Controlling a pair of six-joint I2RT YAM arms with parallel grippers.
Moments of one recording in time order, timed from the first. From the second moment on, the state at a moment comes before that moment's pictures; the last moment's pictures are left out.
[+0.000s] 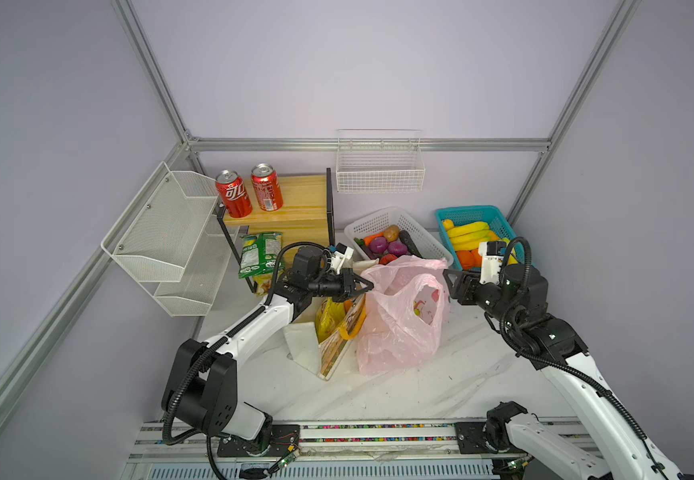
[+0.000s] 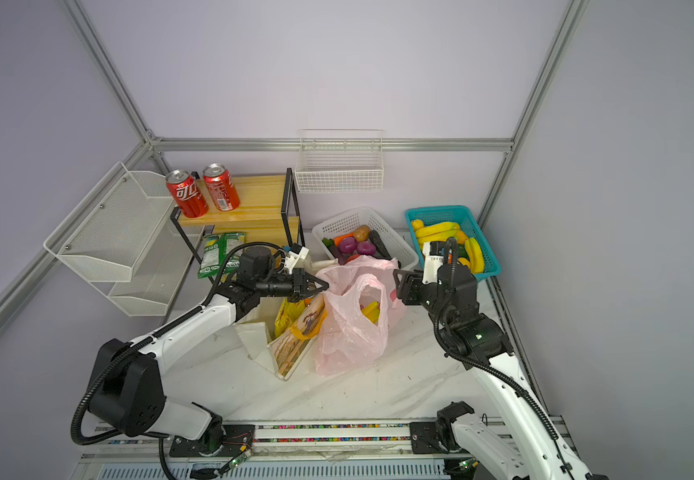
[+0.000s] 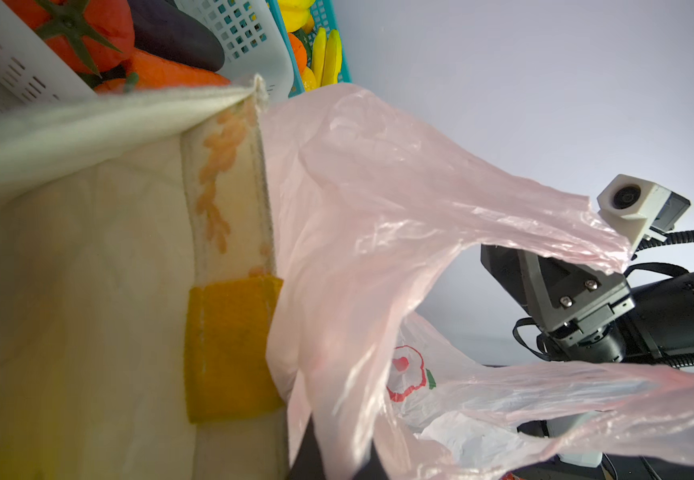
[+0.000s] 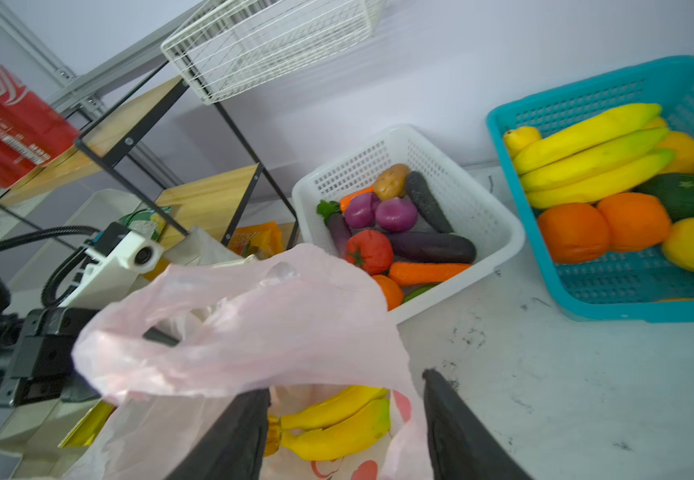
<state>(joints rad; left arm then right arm) -0.41 1.48 1.06 -0.04 0.86 -0.84 0.33 0.88 1.02 -0.49 -0.05 0.40</state>
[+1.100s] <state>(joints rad) -0.41 1.48 1.05 0.00 0.87 -0.86 -0.17 2.07 1.55 -0.25 0.00 0.43</state>
